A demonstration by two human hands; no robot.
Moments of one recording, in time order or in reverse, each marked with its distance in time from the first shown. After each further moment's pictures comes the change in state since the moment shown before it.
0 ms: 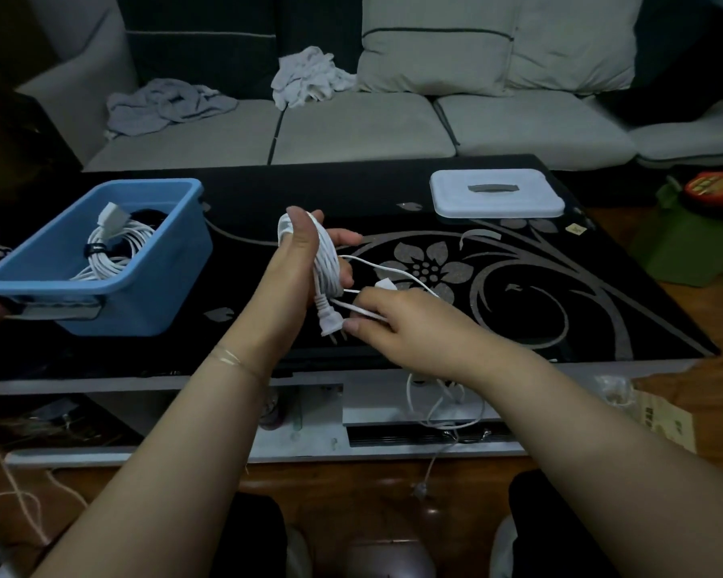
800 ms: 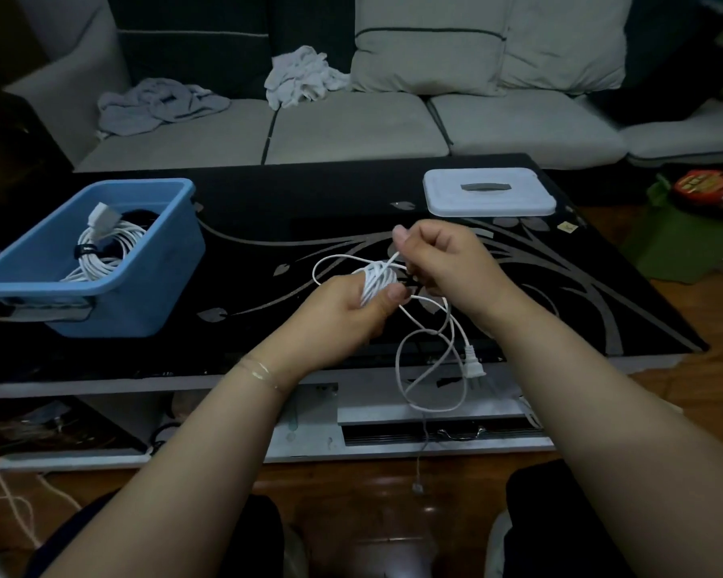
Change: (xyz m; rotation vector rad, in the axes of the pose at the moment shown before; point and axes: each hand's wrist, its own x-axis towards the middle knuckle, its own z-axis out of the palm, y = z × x) left_hand -0.021 -0.007 0.025 0.543 -0.335 0.037; right_hand 0.010 0.030 -0.031 0.767 0.347 0.056
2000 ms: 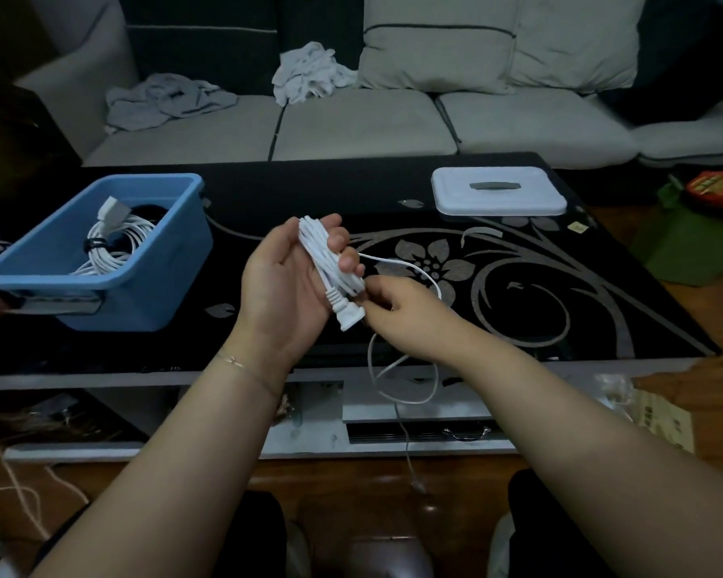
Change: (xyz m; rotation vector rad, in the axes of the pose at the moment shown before) left_hand 0.002 0.004 -0.025 -1.251 0.237 -0.011; right_hand -0.007 0.023 0.049 -0.376 -0.233 0.061
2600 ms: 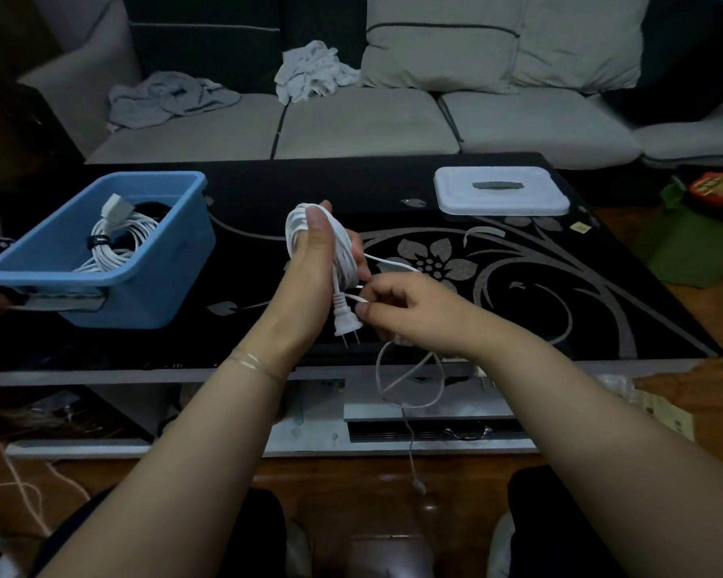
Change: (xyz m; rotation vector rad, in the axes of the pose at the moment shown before) left_hand 0.006 -0.010 -0.003 0.658 0.010 0.211; right_hand -0.009 -0.007 -0.018 0.127 -0.133 -0.022
